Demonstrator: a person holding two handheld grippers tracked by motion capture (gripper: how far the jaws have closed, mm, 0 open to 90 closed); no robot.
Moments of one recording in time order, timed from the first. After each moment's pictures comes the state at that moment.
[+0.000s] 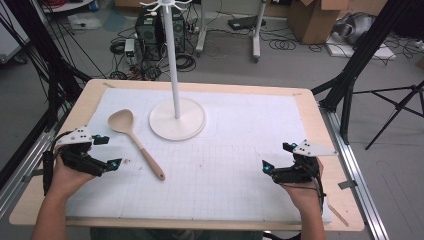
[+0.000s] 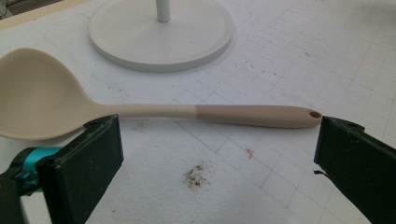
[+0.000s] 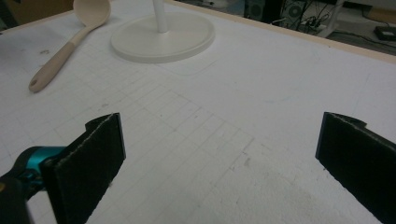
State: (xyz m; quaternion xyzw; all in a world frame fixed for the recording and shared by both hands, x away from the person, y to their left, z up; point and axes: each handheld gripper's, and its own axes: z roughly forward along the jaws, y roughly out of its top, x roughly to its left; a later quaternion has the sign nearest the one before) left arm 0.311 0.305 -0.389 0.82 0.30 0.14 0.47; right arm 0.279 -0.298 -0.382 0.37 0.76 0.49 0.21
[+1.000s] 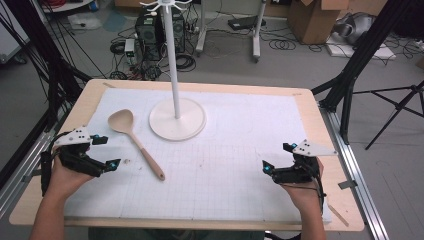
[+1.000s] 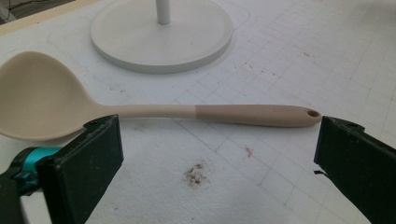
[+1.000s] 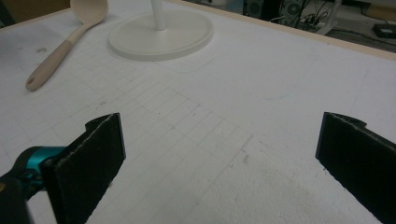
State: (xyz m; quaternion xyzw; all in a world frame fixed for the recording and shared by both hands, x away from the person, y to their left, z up) left arm 0.308 0.307 -0.386 0.82 0.30 0.14 0.47; right arm 0.279 -0.298 -0.383 0.38 0.76 0.48 0.21
